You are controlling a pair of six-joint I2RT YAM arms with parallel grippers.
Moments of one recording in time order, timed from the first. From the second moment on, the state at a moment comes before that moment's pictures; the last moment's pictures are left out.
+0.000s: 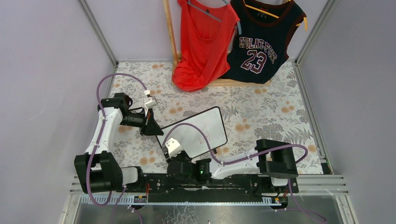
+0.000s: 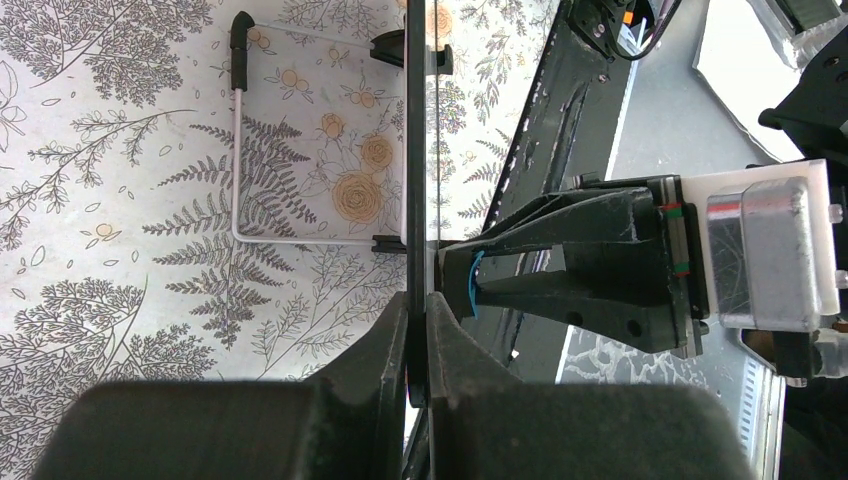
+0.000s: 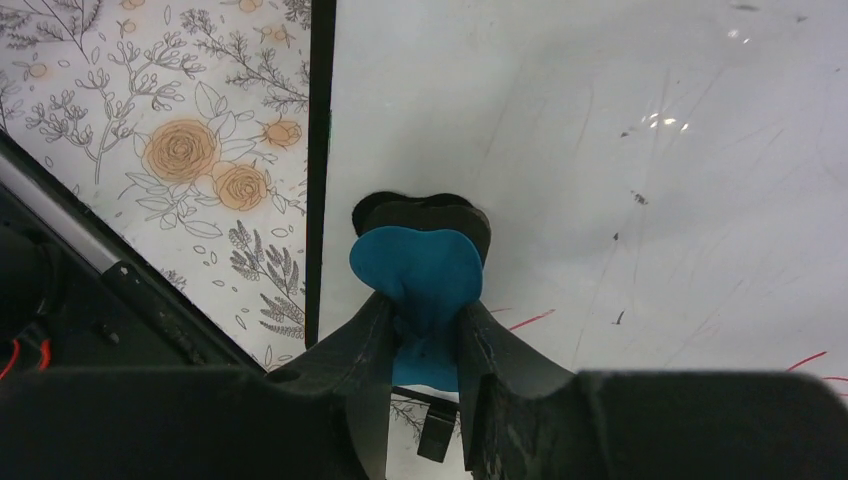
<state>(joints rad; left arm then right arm) 0.12 1.27 1.03 -1.37 1.12 1.04 1.55 1.80 1.07 0.10 0.81 0.40</state>
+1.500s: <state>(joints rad) 0.12 1.28 1.04 -1.39 1.13 1.06 1.54 1.74 0.99 0.08 0.88 0.42</state>
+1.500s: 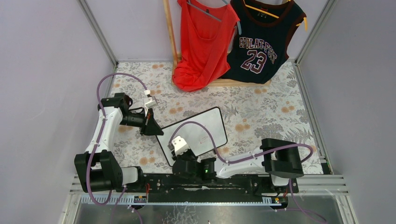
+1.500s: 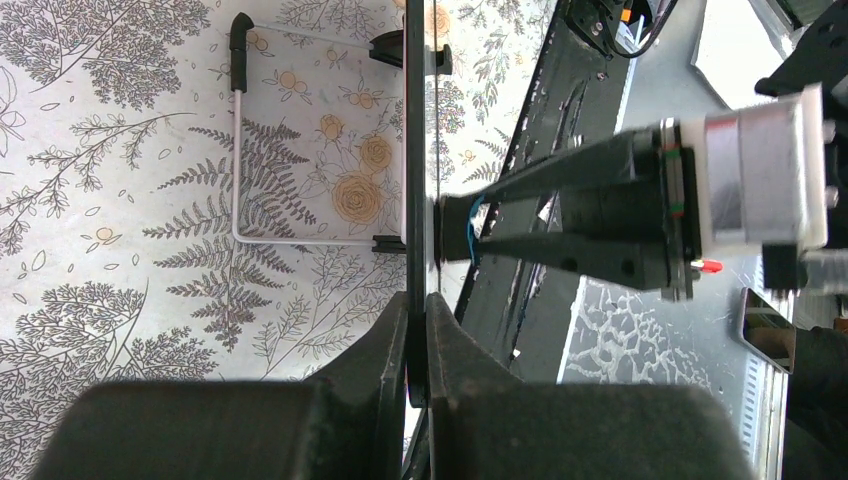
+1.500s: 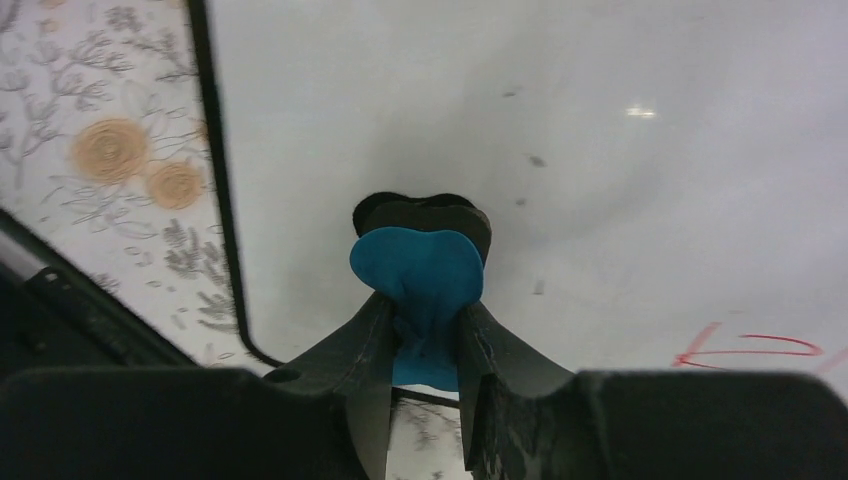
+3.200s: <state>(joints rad) 0.12 1.28 1.04 -1.41 1.12 1.09 1.59 1.85 1.06 0.13 0.82 0.46</state>
